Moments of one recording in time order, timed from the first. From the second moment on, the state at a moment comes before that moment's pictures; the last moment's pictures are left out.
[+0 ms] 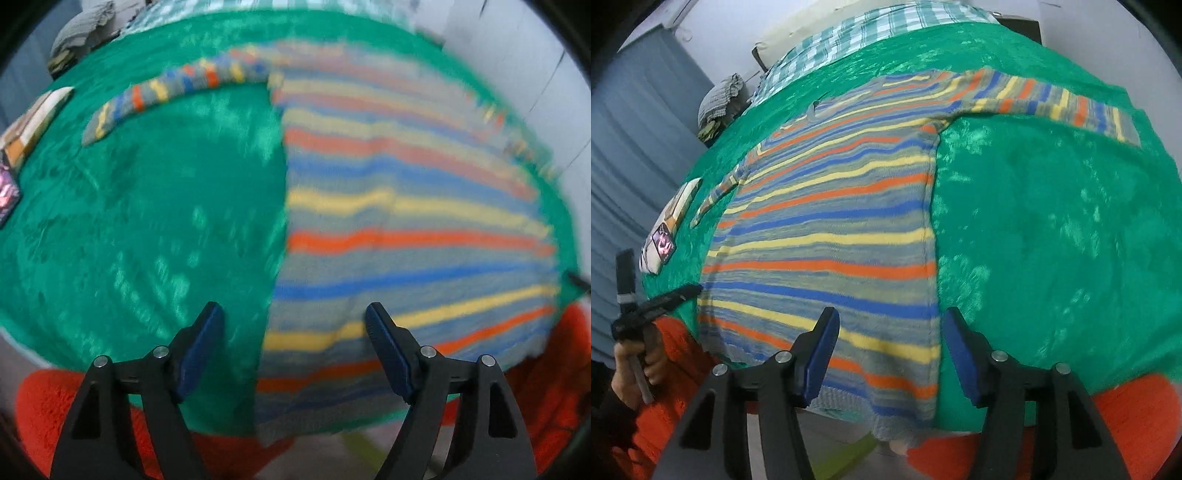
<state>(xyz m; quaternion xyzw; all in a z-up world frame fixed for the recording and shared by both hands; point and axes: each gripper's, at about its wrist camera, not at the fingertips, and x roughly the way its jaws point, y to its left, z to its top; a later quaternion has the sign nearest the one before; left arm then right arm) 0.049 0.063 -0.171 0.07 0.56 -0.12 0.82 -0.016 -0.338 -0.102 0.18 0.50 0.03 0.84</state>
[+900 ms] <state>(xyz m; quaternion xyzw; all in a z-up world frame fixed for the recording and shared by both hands) 0.050 0.065 -0.062 -0.08 0.44 -0.12 0.89 -0.012 -0.531 0.000 0.34 0.32 -0.11 0.88</state>
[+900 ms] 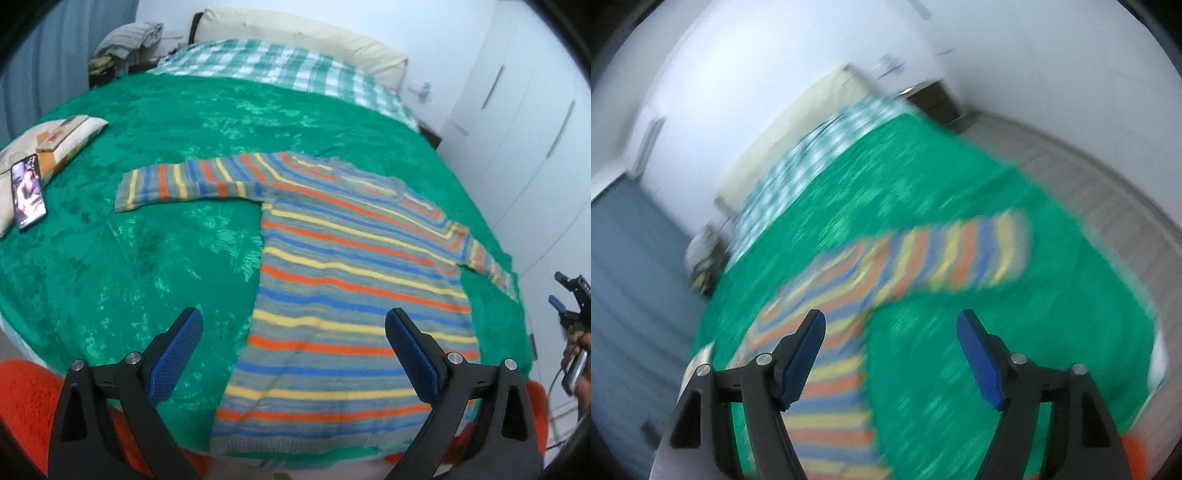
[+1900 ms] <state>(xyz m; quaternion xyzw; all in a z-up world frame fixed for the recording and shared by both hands) 0.092 0.054 -0.149 0.00 0.45 -0.09 0.89 0.212 -0.445 0.055 0.20 0.39 0.00 0.90</state>
